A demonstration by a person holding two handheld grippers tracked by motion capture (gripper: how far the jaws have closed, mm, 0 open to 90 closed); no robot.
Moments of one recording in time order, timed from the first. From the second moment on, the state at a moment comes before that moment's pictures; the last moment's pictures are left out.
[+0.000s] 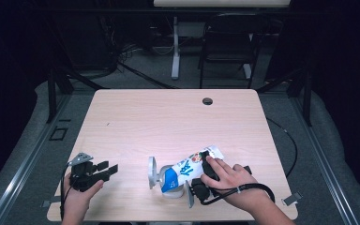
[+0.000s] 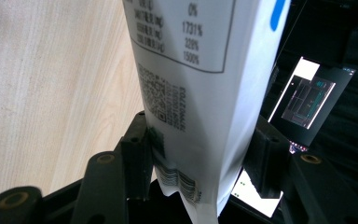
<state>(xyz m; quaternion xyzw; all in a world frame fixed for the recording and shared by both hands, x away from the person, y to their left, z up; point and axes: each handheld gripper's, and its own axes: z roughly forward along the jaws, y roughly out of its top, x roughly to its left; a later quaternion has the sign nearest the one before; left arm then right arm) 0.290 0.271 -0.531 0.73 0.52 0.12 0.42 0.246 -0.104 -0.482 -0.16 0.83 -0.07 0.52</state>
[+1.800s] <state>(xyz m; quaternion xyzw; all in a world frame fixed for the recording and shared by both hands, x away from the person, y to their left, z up) 0.290 0.272 -0.532 0.73 0.52 0.12 0.42 0.245 -0.103 -0.481 -0.17 0.83 -0.08 0.53</state>
